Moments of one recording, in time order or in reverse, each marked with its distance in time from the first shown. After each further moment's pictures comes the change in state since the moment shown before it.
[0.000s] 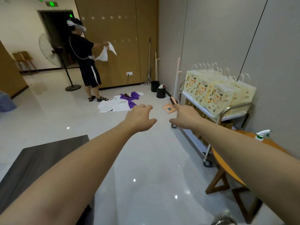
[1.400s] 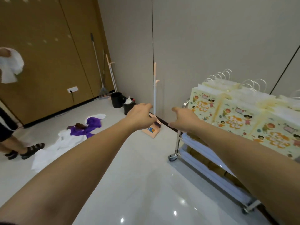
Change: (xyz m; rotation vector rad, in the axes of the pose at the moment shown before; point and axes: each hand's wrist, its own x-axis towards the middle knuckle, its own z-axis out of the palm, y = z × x) left_hand 0.891 -0.269 0.073 -0.093 -0.136 0.448; right_hand 0.837 0.008 0.065 0.055 0.048 0.452
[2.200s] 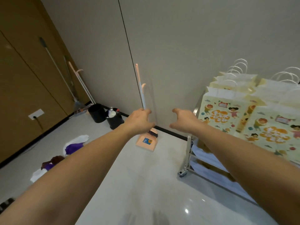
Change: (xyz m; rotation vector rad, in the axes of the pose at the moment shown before) left_hand 0.339 -0.107 0.045 0.044 -0.197 0.158; right_hand 0.327 0.027 0.047 0.193 0.039 0.289
